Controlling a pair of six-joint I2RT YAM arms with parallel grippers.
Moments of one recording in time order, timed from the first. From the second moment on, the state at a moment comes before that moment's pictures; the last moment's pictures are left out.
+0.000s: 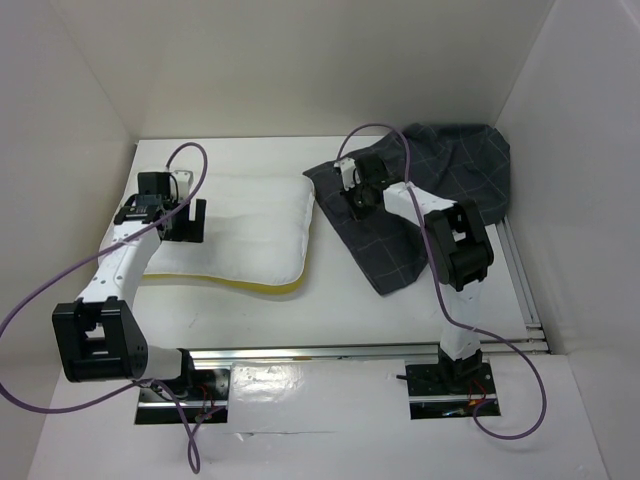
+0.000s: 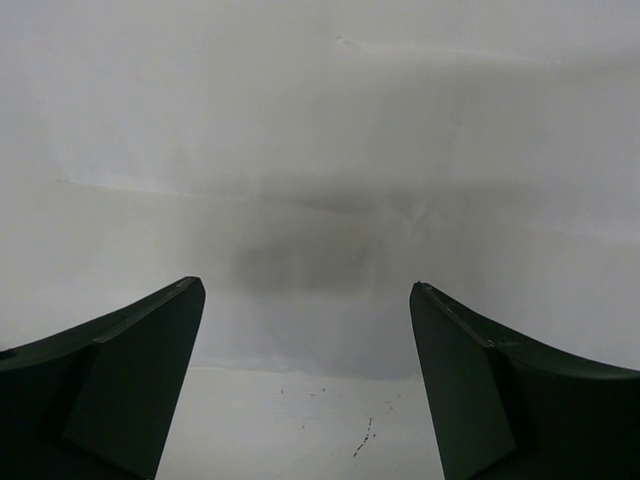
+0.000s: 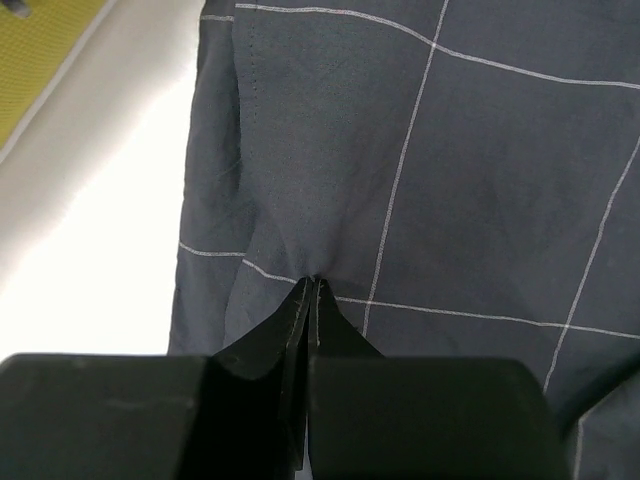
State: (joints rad) left arm 0.10 1.35 1.07 -0.63 -0.03 0.13; right arm 0.38 2.05 1.47 -0.33 -0.15 -0.22
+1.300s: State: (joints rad) left arm 0.10 1.41 1.09 -0.63 0.00 0.13; right arm 0.15 1.97 1.47 -0.43 -0.29 -0.20
